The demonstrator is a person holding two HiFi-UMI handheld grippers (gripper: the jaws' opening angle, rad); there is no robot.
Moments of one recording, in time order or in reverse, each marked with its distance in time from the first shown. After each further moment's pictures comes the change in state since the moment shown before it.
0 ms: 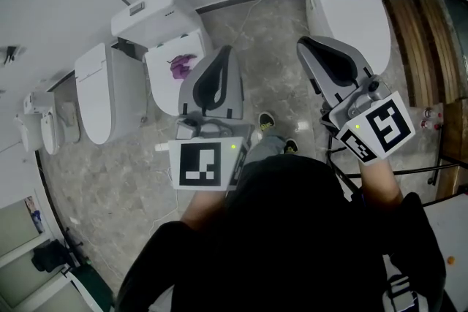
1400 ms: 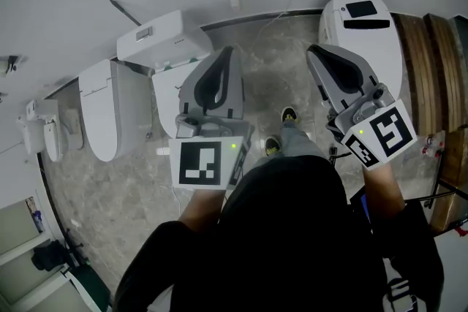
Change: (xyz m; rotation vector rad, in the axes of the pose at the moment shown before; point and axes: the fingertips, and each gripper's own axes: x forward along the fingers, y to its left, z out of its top) left arm 0.138 0.097 0.008 0.014 0.023 0.038; right arm 0.124 -0.108 -0.004 -0.003 0.038 0.001
